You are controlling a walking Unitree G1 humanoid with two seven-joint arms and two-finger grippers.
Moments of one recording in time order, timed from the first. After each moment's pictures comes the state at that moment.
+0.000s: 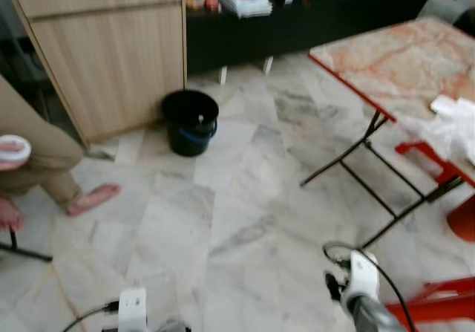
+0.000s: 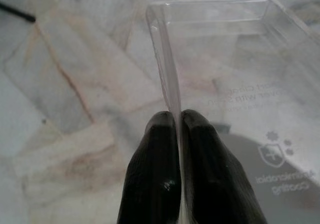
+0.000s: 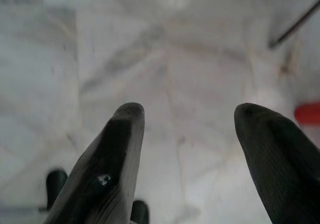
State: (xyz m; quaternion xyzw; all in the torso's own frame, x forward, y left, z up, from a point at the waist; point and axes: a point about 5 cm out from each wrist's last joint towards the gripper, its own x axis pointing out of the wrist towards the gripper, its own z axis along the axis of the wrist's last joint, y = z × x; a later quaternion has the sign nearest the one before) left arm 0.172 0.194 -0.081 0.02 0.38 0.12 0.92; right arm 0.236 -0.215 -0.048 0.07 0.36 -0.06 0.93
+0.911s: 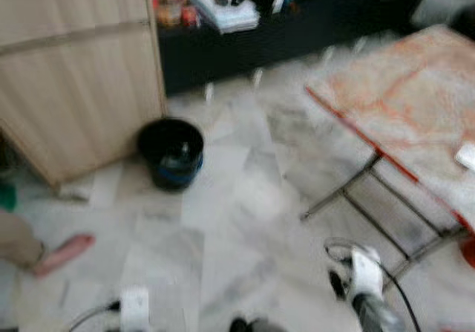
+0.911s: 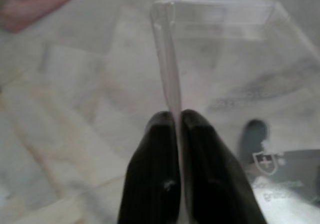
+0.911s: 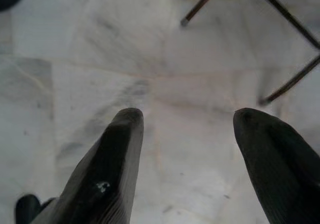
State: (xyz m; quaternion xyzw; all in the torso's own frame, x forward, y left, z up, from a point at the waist) left arm 0.178 0.181 -0.079 0.01 0.37 0.11 0.92; right arm 0.223 -0.230 -0.053 0.04 0.38 -0.07 0.92
